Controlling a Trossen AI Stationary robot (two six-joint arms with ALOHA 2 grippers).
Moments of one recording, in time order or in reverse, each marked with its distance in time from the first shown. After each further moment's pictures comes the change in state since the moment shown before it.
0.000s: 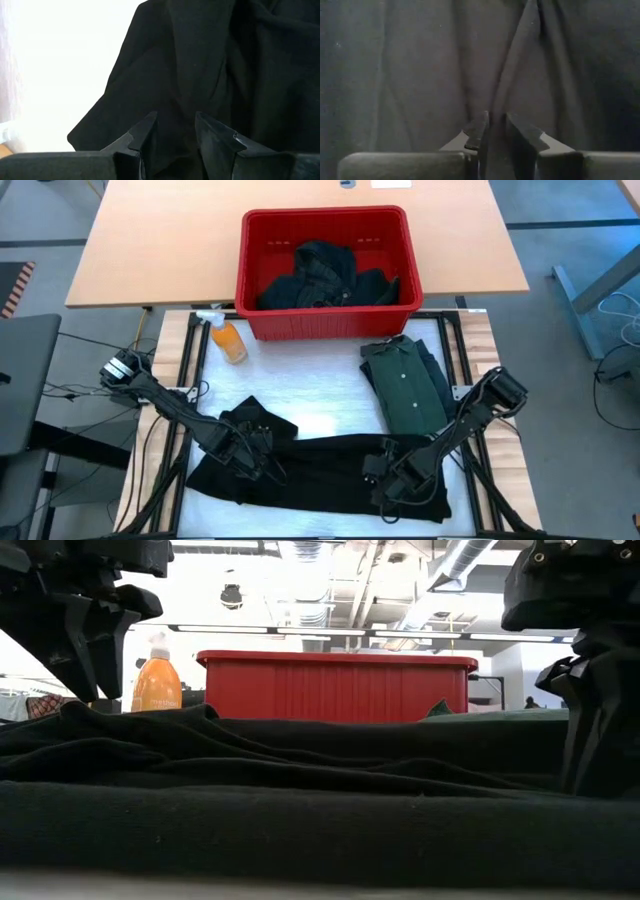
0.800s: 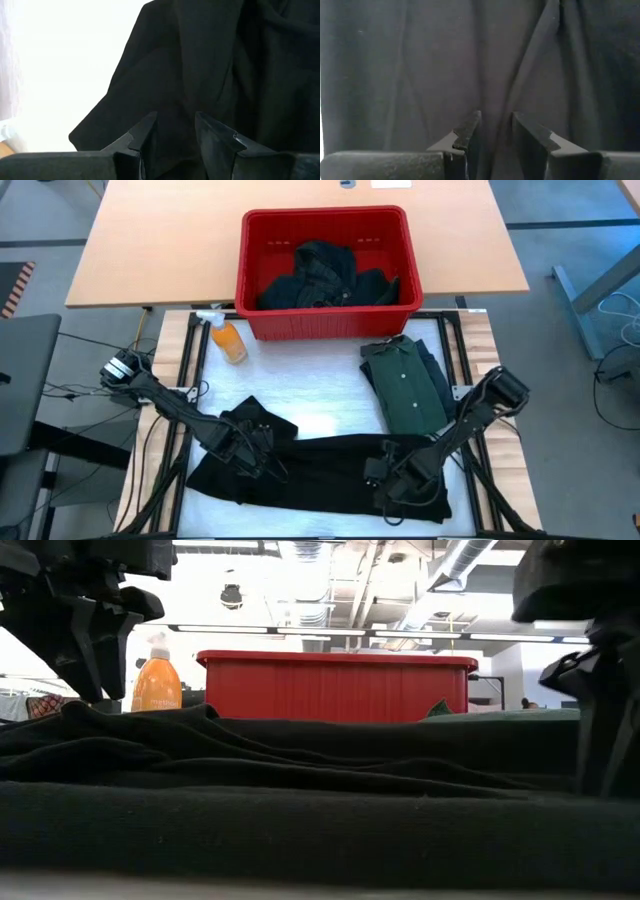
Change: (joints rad) left arm 0.010 0.000 0.000 0.000 0.001 -0.006; right arm 0.015 -0.015 0.000 0.005 -0.041 -0.037
